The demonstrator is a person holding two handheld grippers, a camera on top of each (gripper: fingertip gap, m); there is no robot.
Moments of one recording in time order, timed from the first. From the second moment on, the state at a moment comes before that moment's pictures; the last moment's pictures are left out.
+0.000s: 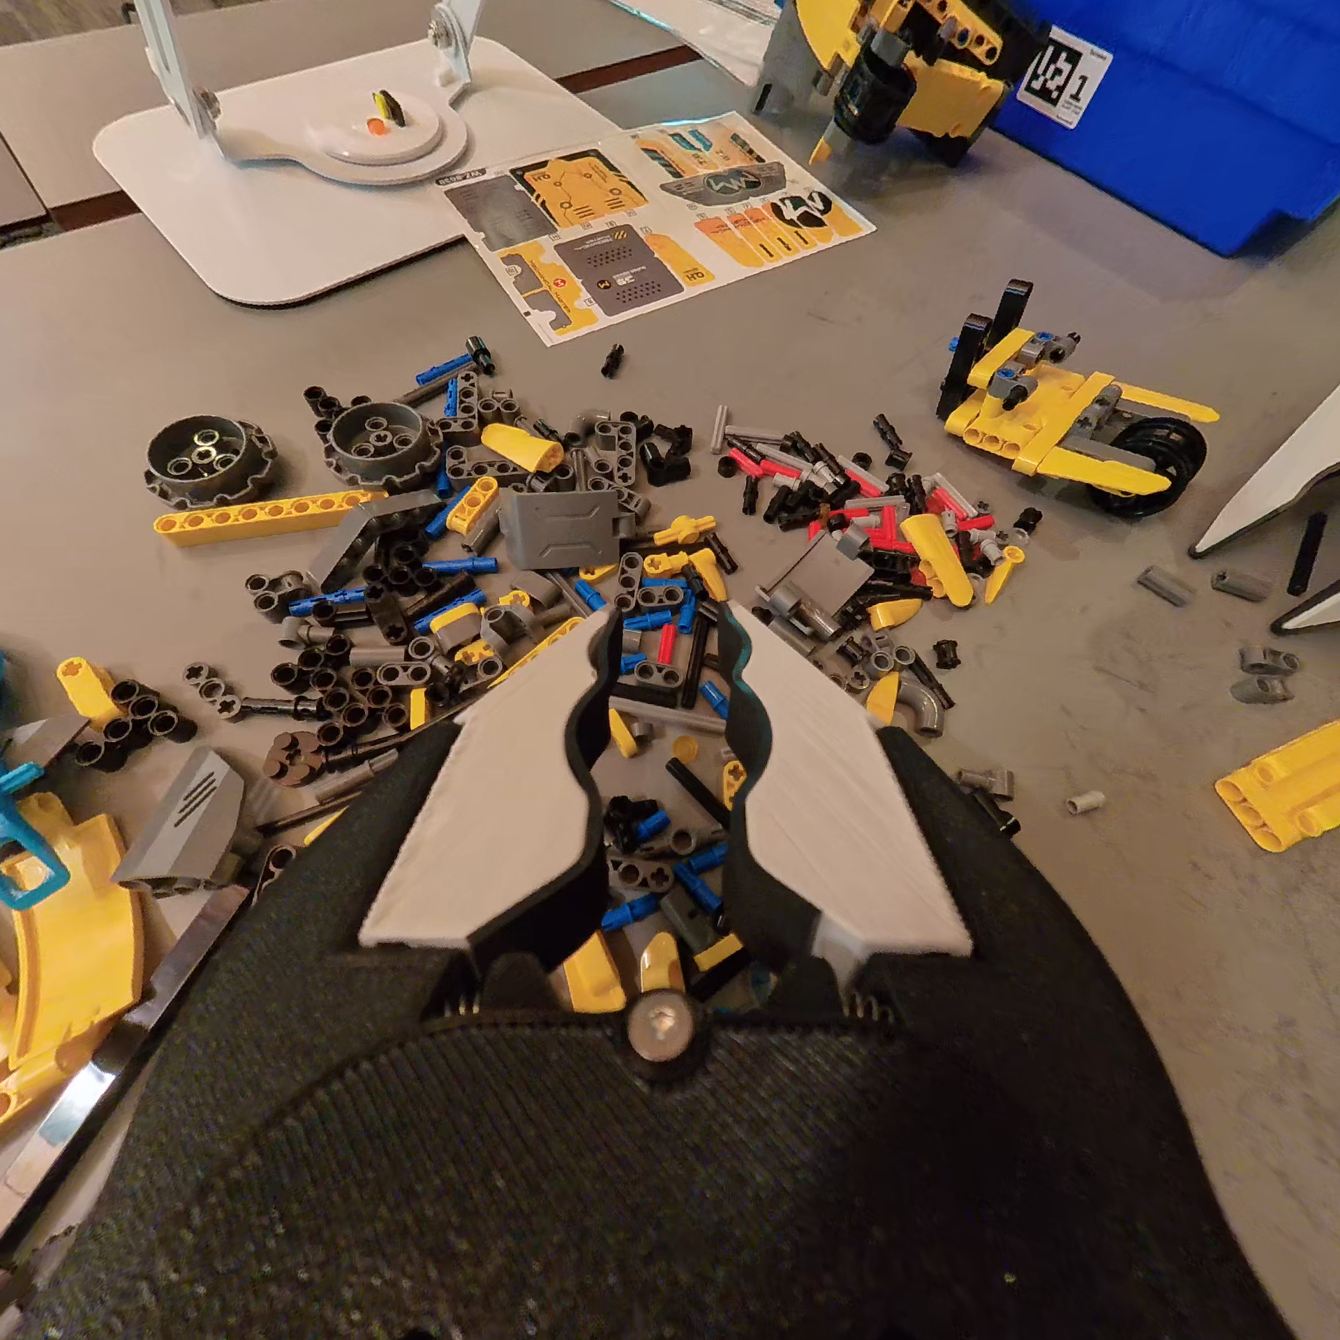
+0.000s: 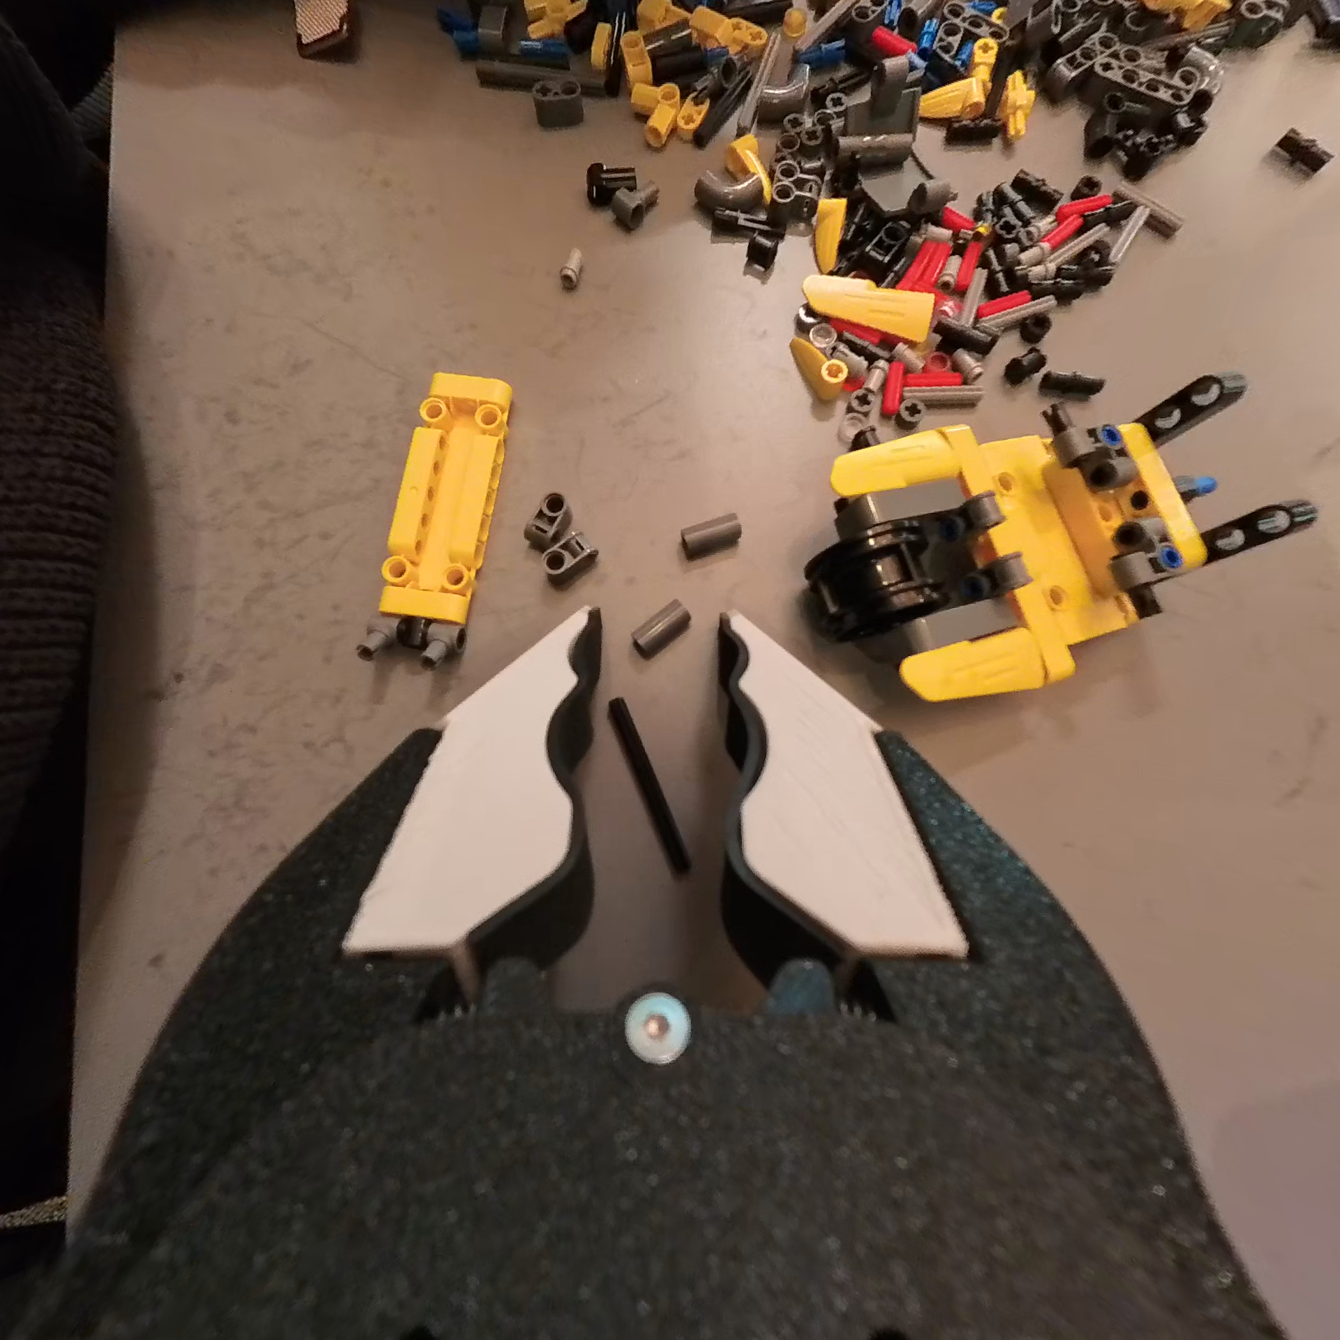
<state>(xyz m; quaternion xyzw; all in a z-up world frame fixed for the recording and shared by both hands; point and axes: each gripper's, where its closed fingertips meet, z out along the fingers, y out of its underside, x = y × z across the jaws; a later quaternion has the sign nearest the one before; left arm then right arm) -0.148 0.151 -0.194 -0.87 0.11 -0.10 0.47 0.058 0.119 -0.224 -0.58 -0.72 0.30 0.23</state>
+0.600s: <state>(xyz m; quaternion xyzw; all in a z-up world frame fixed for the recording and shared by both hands) -0.149 0.151 -0.192 -0.87 0.11 -0.11 0.47 0.058 0.119 -0.224 -0.58 -0.72 0.31 0.23</state>
